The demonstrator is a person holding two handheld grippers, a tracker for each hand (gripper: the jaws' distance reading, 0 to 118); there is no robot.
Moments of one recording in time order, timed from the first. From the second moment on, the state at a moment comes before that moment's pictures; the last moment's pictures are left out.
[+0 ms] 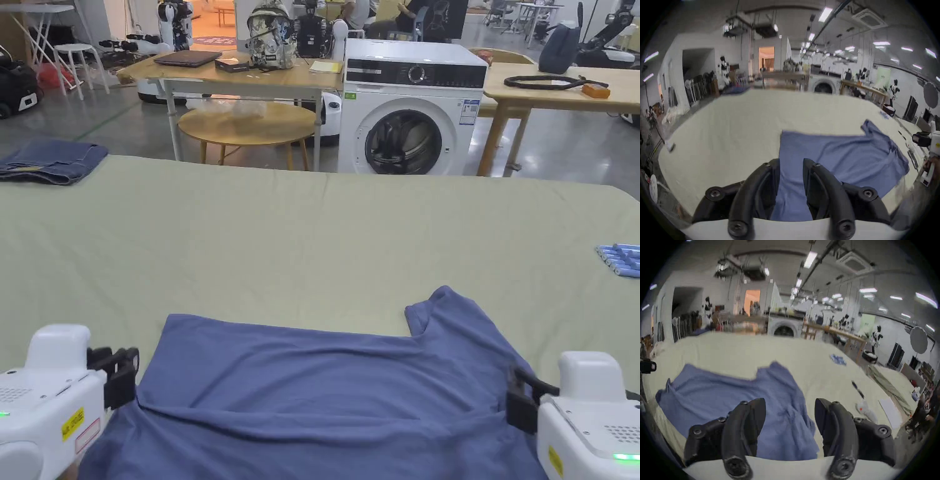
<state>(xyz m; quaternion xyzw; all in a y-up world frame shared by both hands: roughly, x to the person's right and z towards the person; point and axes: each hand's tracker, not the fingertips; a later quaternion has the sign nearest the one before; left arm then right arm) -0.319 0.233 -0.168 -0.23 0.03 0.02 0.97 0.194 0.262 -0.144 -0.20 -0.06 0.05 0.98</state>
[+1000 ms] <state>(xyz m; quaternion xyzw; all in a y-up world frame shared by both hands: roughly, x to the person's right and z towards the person) -0.357 0.210 -0.430 -0.49 -0.01 0.10 0.87 0.153 0.245 -0.202 -0.17 -0.03 0.02 0.99</state>
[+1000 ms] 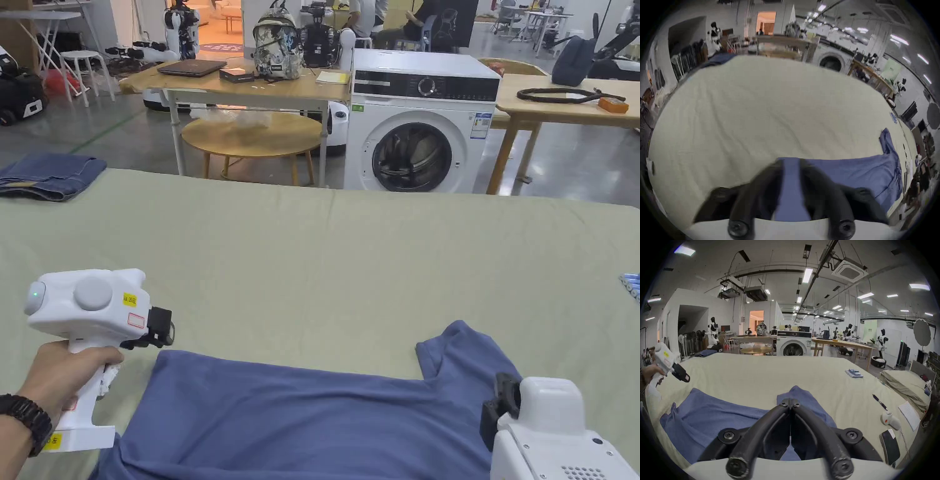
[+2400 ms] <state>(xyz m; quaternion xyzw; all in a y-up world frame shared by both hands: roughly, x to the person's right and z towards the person) -0.337 0.229 -0.362 -0.40 -0.02 0.06 0.91 0.280 0.171 -0.460 -0.55 0.01 0.01 0.83</state>
